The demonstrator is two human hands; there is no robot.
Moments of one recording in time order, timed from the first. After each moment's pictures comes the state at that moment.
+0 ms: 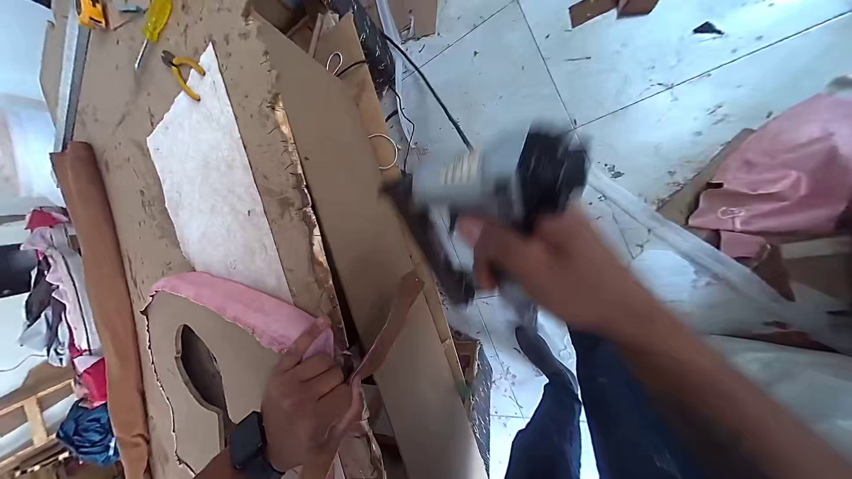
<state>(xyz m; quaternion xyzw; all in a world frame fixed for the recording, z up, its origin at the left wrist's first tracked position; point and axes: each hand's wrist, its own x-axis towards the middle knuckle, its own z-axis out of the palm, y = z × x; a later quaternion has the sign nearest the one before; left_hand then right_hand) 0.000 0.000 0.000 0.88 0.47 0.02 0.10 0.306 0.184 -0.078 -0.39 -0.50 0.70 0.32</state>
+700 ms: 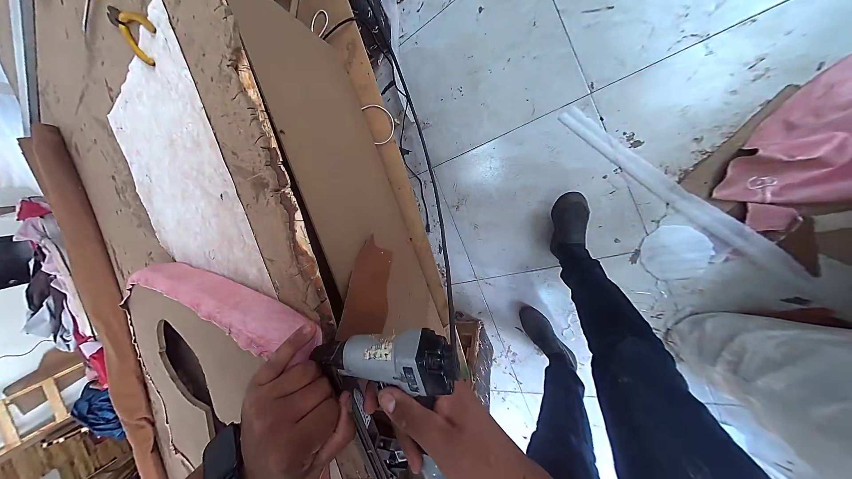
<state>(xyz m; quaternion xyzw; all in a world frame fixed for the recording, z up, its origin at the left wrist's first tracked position) 0.005 0.000 0.005 0.86 0.49 0.04 0.13 0.231 0.000 -0.094 -0.24 -0.19 0.91 0.27</state>
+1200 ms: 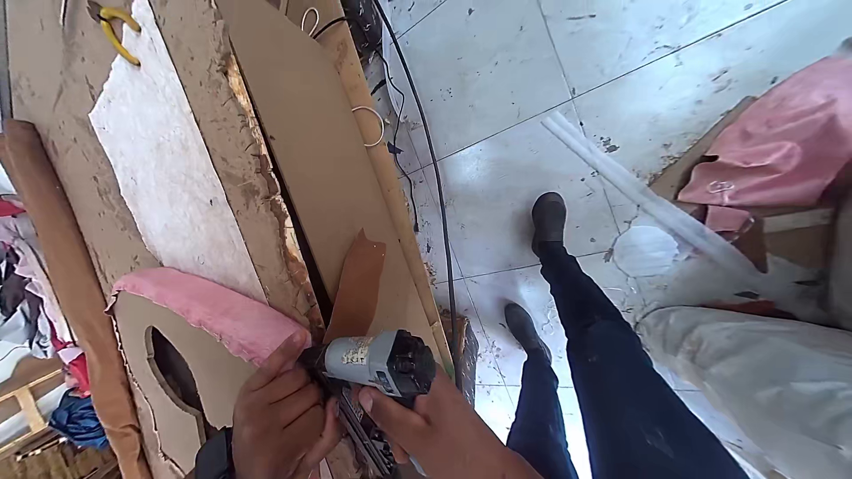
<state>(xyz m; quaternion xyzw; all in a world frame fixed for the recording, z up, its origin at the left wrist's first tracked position) 0.004 0.000 0.005 0.86 0.48 0.07 0.14 0.236 0.016 -0.082 -0.30 -0.27 0.89 0.23</state>
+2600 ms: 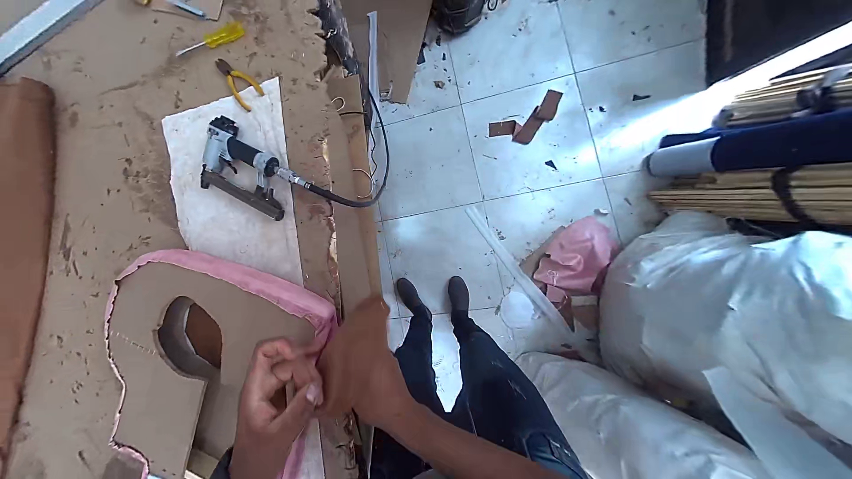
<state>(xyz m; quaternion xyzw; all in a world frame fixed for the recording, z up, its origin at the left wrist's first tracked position) 0.018 -0.038 0.107 0.41 0.63 0.46 0.47 0.189 0.013 0.030 -0.46 -0.60 0.66 0.01</state>
